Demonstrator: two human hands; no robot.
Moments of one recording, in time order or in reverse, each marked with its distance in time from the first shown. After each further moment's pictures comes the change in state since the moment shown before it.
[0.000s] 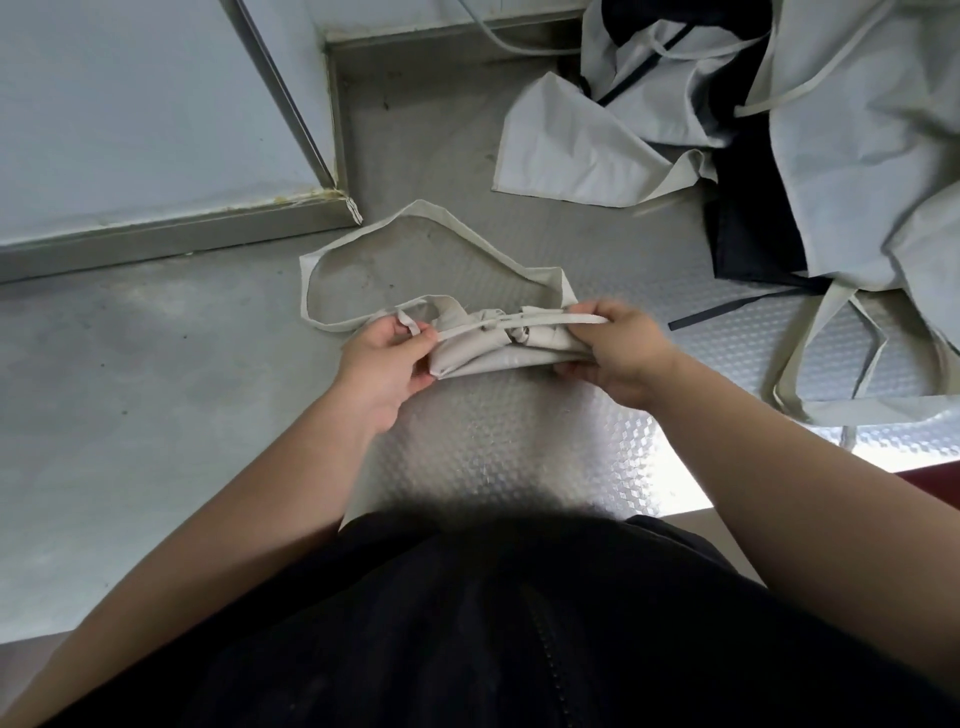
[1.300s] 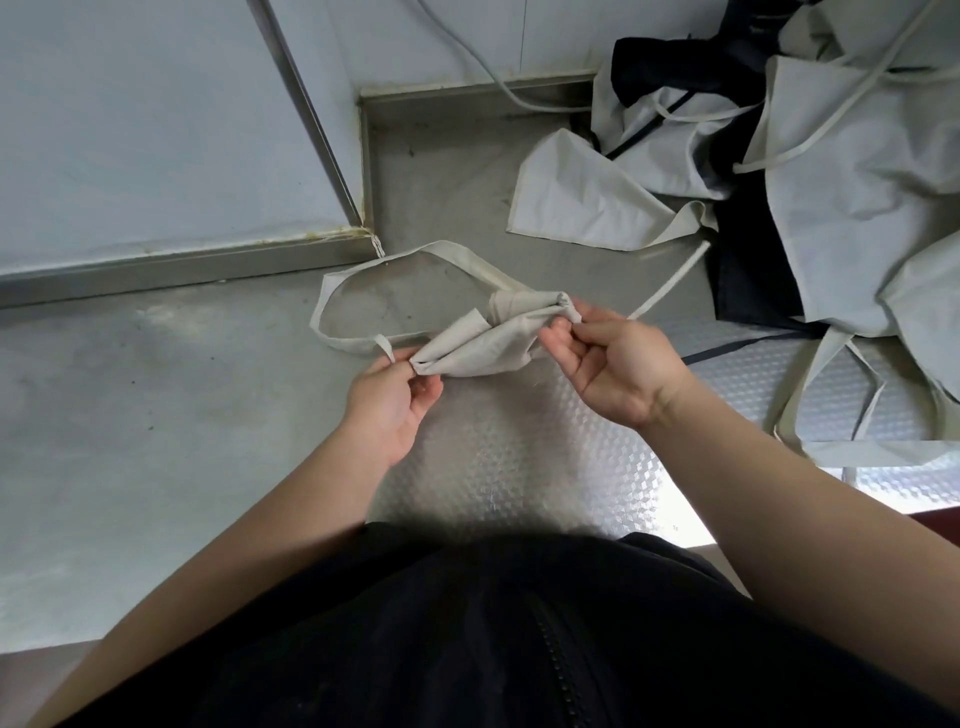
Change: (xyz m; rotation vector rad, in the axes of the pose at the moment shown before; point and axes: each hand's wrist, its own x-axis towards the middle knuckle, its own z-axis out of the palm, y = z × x) left_hand -0.010 0.008 -0.001 -0.446 0.112 -0.061; right_hand -0.025 -0.035 0.018 0.712 -0.244 0.092
